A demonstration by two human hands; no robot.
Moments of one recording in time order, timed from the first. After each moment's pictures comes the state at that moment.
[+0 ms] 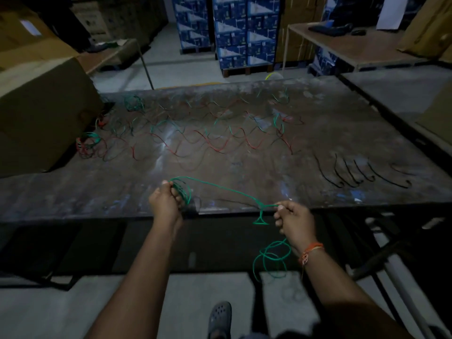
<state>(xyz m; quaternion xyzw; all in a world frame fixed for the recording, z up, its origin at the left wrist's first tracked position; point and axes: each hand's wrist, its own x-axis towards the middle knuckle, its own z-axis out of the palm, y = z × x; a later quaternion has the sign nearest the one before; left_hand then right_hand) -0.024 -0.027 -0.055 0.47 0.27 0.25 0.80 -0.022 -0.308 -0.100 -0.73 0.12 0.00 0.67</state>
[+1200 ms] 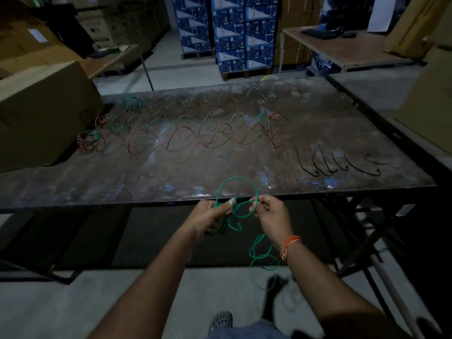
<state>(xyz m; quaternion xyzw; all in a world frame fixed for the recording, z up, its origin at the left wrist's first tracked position) -0.090 -0.140 -0.058 0.70 0.11 -0.14 0.69 -0.064 -0.325 -0.084 -0.77 0.00 -0.01 0.64</state>
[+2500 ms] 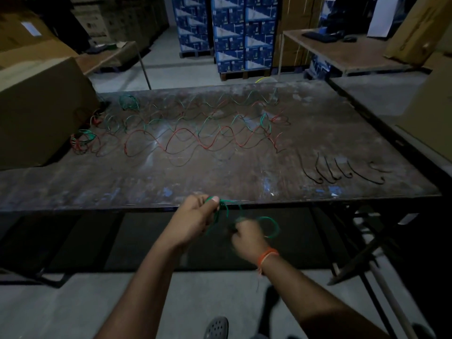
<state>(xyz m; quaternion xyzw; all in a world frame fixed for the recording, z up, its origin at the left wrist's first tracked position) -0.114 -0.126 0.004 0.77 0.04 -0.06 0.63 -0.073 -0.283 -0.089 -0.89 -0.12 0.16 0.40</state>
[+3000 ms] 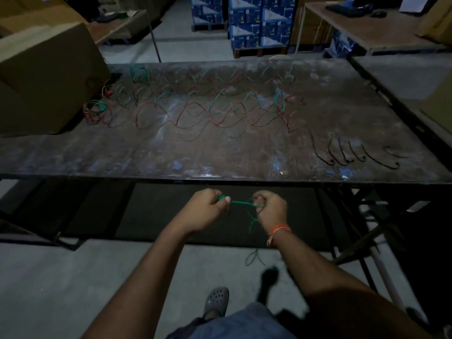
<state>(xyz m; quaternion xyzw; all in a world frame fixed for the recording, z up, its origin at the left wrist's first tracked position) -0.135 -0.123 -0.021 0.93 0.01 -0.07 0.36 -0.053 -0.309 -0.132 -0.91 -0.03 0.05 0.42</state>
